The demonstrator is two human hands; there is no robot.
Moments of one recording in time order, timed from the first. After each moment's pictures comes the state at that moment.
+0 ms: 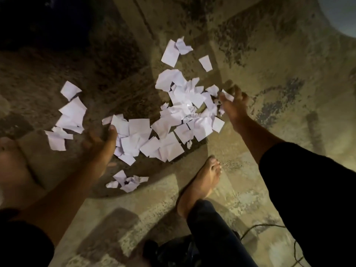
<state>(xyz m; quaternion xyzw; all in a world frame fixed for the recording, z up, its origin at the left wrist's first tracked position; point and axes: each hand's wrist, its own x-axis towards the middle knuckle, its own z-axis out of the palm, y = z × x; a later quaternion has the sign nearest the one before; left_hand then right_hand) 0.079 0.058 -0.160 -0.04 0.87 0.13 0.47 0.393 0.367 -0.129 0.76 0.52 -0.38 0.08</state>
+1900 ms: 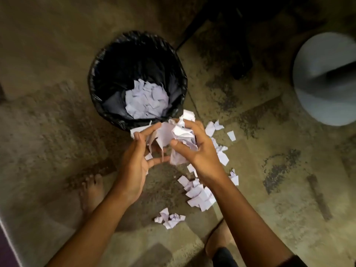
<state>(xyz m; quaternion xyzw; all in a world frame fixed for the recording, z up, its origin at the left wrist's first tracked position) -0.063 0.159 0.172 0.07 0.61 0.58 0.54 0.076 0.271 0.172 0.45 0.54 -0.69 -0.16</state>
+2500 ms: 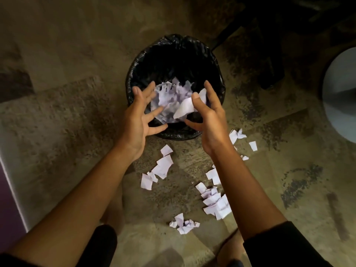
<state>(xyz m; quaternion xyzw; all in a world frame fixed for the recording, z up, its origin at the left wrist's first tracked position) -0.197 0.191 0.161 0.06 0.63 0.58 0.51 -0.060 0.307 0.159 0.54 0.42 -0.71 -0.19</state>
